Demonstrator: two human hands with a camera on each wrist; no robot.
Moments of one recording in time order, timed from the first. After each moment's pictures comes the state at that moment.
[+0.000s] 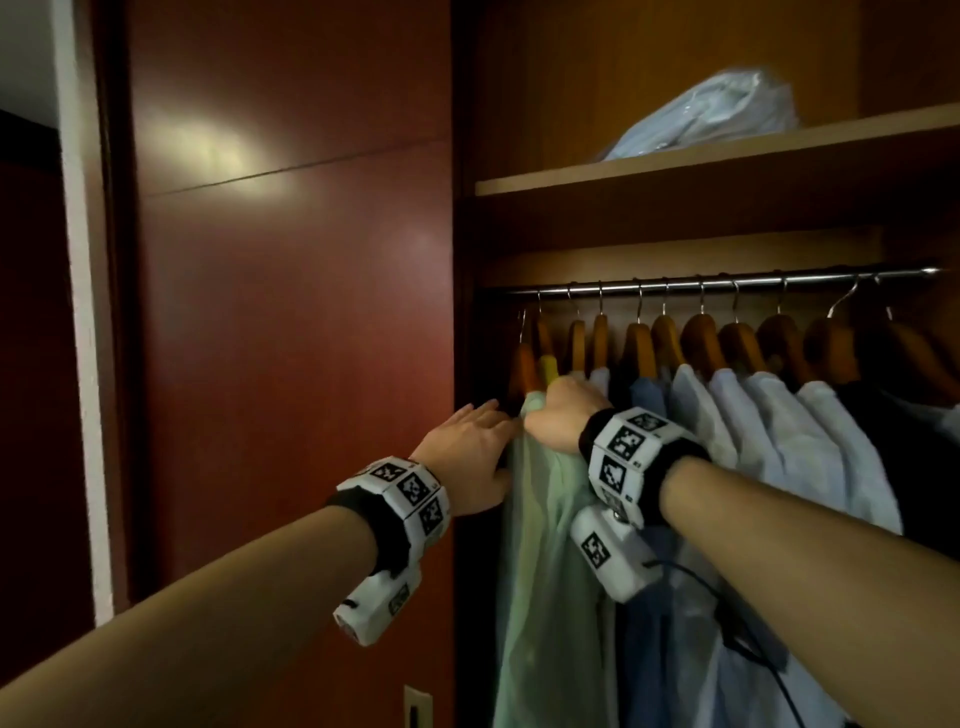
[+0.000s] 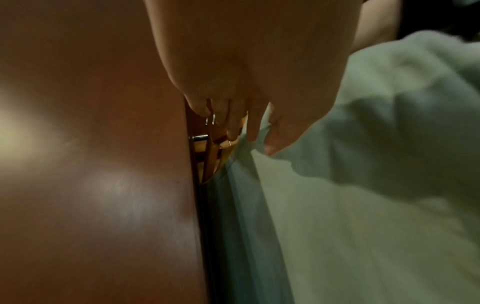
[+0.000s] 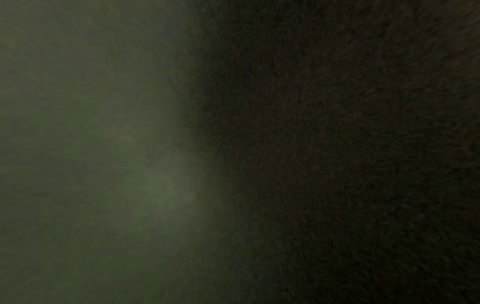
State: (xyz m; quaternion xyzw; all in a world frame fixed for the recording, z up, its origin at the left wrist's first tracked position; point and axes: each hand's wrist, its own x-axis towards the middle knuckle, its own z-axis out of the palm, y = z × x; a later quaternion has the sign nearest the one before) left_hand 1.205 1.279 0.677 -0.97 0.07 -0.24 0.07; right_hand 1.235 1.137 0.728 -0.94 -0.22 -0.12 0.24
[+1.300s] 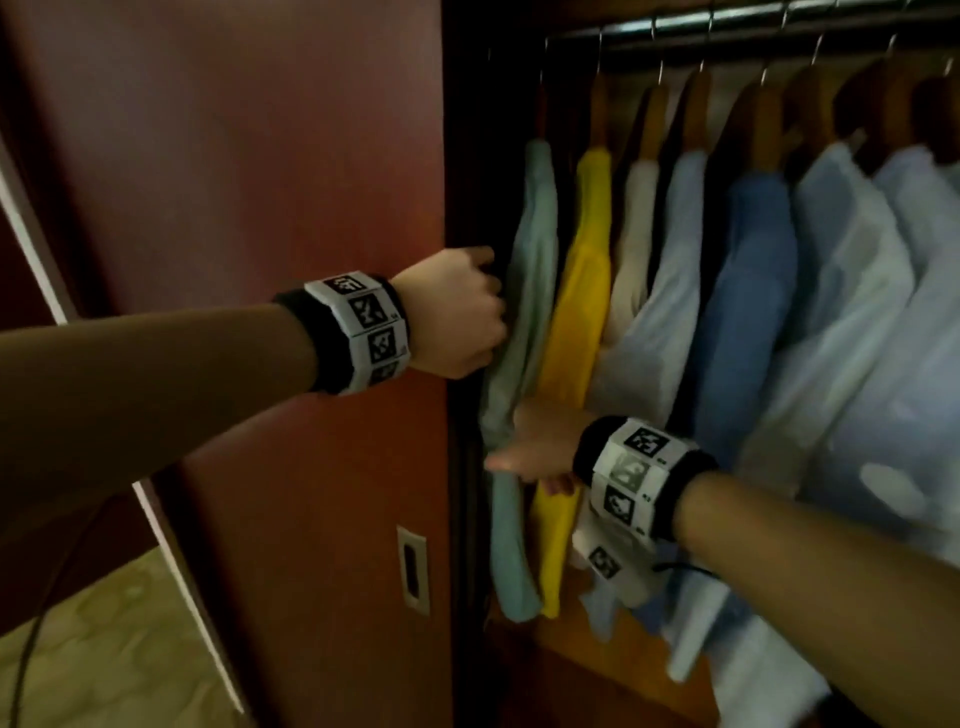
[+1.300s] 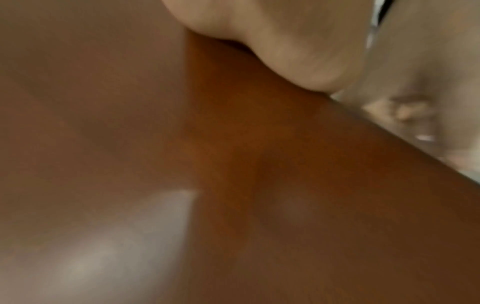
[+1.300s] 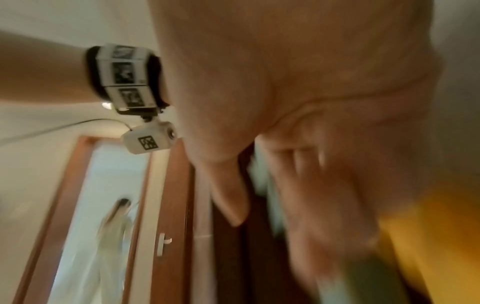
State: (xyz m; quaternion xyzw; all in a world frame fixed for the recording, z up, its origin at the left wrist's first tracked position) left_hand 1.277 1.326 0.641 -0.84 0.18 -0.12 0.50; right_hand 1.328 1.186 0.556 -0.90 -0.37 0.20 0.10
